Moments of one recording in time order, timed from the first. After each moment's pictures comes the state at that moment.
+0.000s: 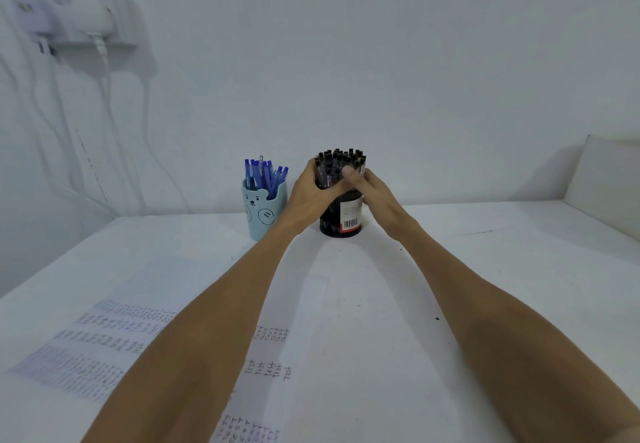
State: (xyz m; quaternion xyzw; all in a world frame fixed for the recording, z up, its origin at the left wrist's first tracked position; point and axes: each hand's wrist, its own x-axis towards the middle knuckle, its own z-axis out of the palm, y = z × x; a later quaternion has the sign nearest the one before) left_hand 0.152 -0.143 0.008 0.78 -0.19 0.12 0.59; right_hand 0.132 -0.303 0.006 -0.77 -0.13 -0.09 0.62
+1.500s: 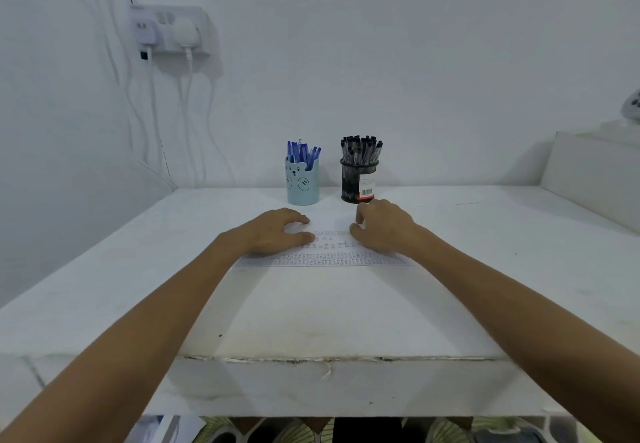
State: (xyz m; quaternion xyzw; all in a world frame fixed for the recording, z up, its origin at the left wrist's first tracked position) left_hand -0.019 -0.002 -0.016 0.96 -0.19 -0.01 0.19; right_hand -0.034 -0.252 -0.010 -0.99 -0.10 -0.13 0.04
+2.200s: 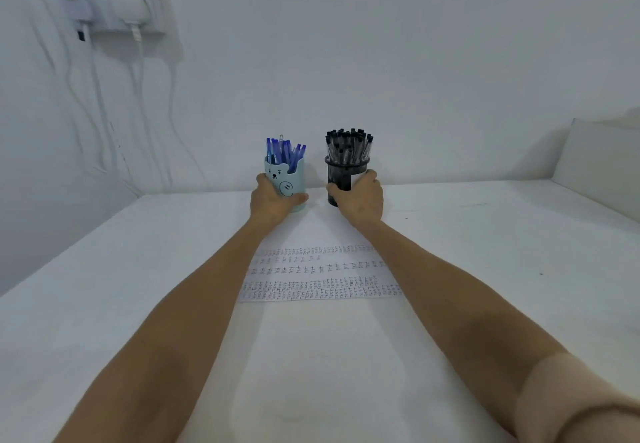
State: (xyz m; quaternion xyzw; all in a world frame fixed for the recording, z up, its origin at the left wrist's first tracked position) left_hand 0.105 -0.054 -0.026 0.84 0.00 0.15 0.51; right_hand 0.100 -0.230 -0.023 -0.85 0.10 -0.25 0.45
